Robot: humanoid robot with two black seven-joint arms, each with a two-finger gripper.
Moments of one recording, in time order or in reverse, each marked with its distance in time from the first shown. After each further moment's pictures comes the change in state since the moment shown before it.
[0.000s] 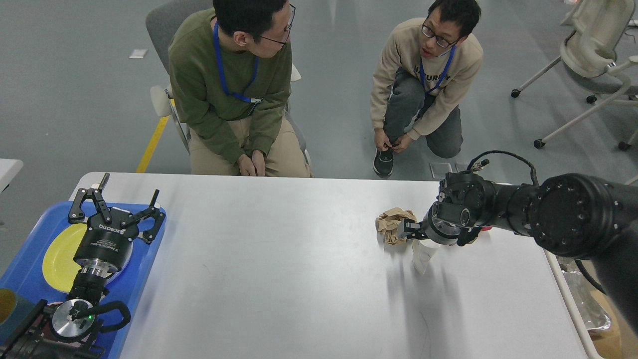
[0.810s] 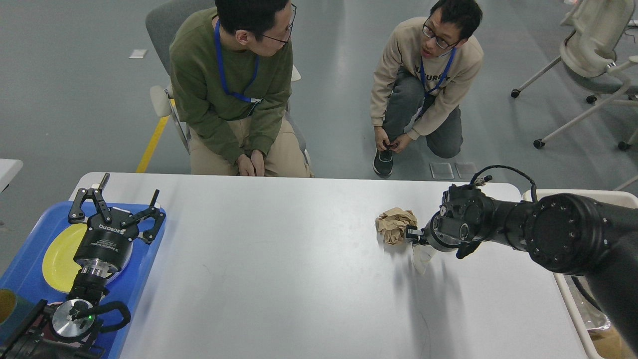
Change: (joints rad) left arm 0.000 0.000 0.001 0.000 0.000 0.000 0.000; right arm -0.094 0.006 0.012 -0.068 -0.005 -0.080 0.000
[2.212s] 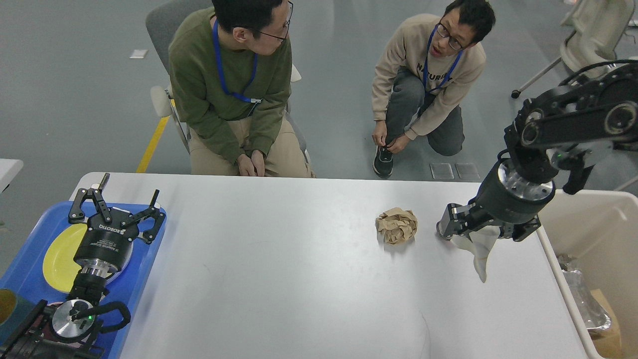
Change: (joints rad) left arm 0.000 0.000 0.000 0.000 0.000 0.000 0.000; right arm 0.916 -0.340 -0.111 0.957 0.044 0.286 0.023
